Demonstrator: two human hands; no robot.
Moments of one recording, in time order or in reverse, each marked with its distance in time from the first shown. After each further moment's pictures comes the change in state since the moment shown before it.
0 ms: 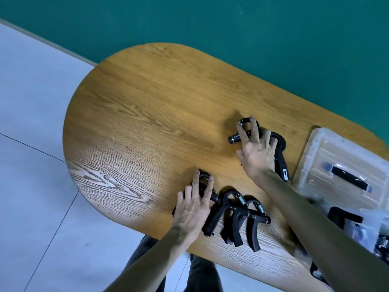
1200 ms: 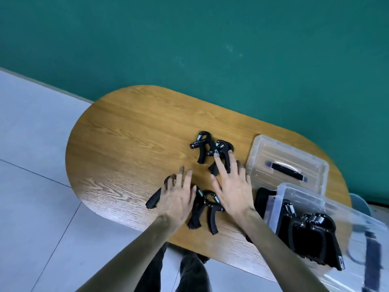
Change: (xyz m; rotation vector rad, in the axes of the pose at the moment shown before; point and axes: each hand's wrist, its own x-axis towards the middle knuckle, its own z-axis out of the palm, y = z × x) left_hand -0.035 0.102 -0.088 -0.044 0.107 -0.129; right_hand -0.166 0.070 -0.063 0.171 0.190 -0.059
